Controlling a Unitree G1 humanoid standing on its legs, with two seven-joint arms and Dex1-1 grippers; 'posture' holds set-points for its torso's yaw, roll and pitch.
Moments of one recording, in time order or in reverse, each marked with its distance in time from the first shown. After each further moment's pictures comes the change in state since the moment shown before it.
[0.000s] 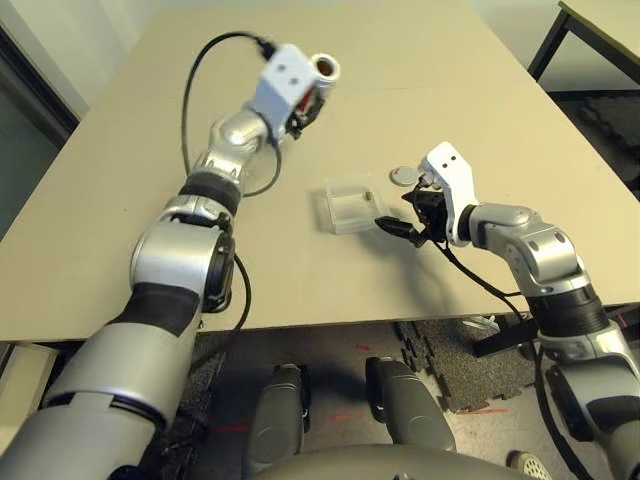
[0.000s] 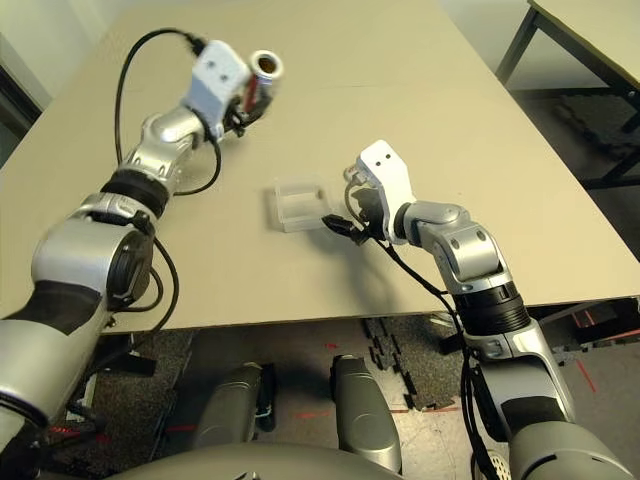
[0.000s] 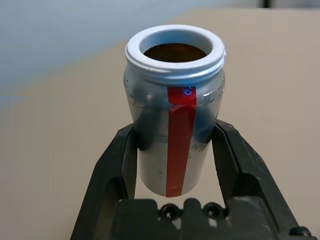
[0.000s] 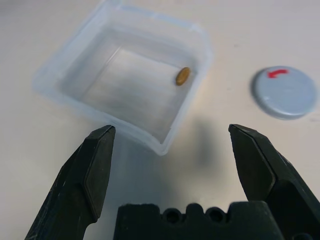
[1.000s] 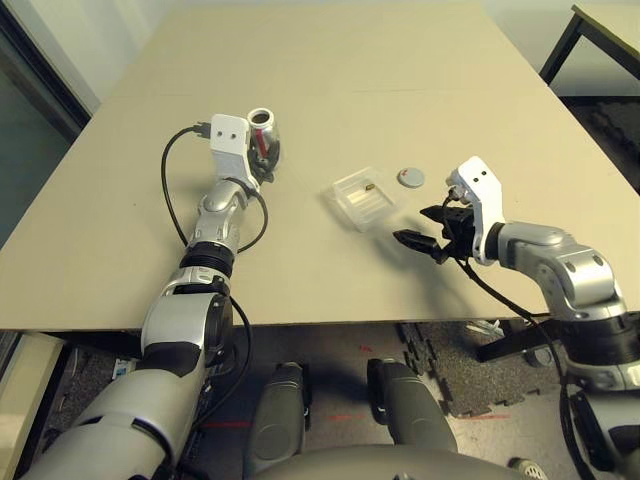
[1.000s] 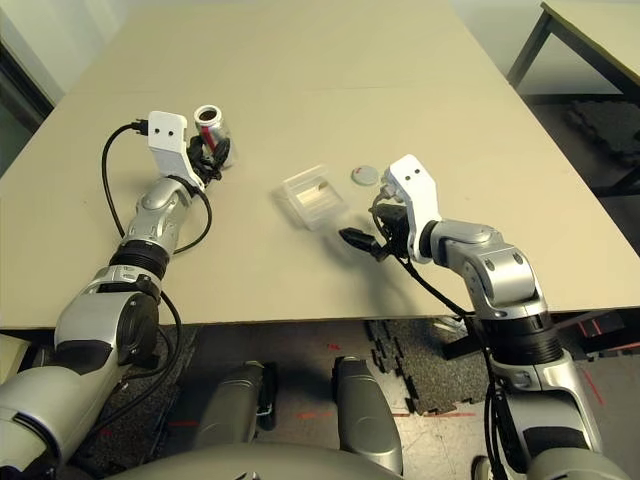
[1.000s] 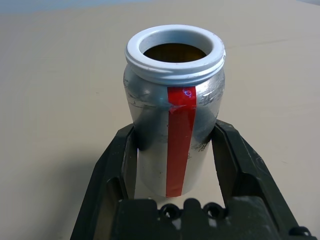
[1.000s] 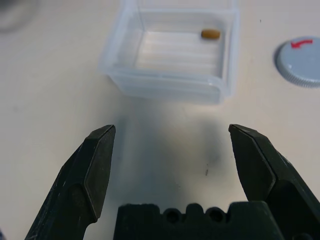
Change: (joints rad) left arm 0.205 -0.053 0.041 -0.160 -0.087 0.071 0.089; right arm 0.148 -0.084 -0.076 -0.199 0.117 0.104 0.071
